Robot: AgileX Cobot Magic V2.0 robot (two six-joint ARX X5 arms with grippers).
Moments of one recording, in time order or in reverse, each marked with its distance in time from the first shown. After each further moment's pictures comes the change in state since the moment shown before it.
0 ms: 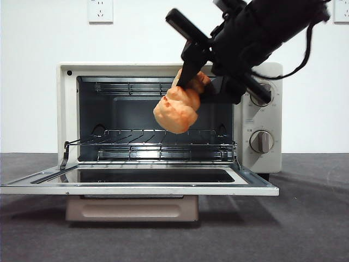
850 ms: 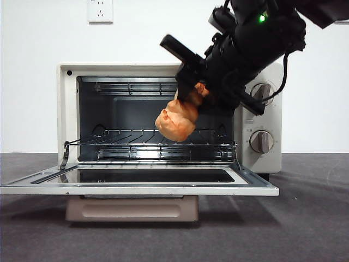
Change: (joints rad) left arm 0.000 0.000 0.000 -0.031 0.000 -0.019; right arm -0.004 0.127 0.014 0.148 0.122 0.008
